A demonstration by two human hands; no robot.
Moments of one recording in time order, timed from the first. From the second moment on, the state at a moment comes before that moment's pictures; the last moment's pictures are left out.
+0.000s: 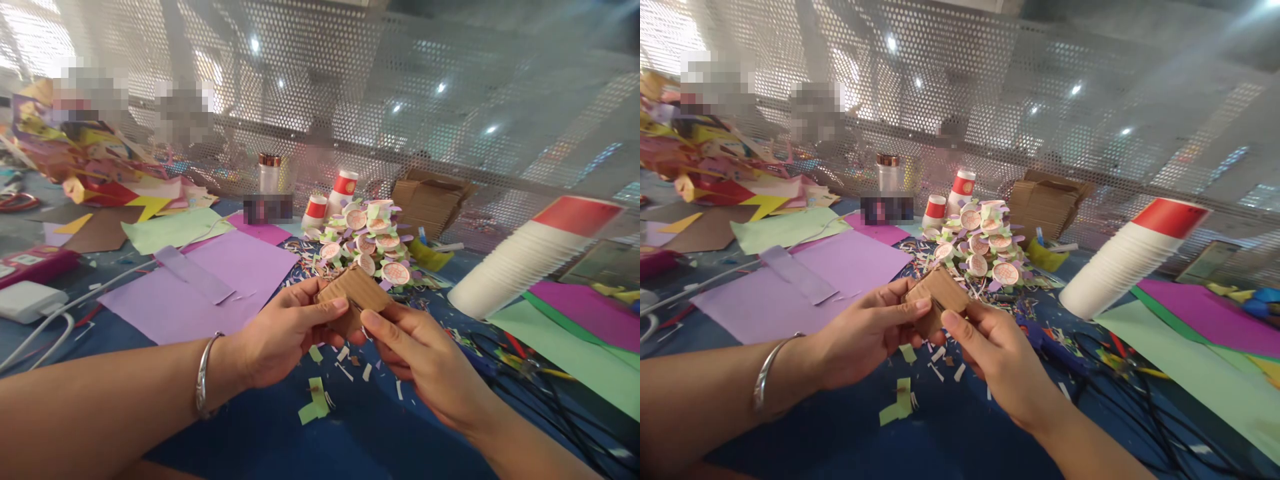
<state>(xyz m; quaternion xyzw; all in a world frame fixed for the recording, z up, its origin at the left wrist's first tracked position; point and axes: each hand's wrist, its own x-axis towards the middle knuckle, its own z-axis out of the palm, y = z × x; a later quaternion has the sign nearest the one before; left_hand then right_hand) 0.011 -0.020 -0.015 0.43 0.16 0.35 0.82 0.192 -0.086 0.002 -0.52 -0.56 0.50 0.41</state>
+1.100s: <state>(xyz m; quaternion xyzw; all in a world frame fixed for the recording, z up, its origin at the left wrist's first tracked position) 0.010 -0.023 -0.014 0.48 0.16 0.32 0.80 0.188 -0.088 -0.001 -0.52 -0.58 0.47 0.41</state>
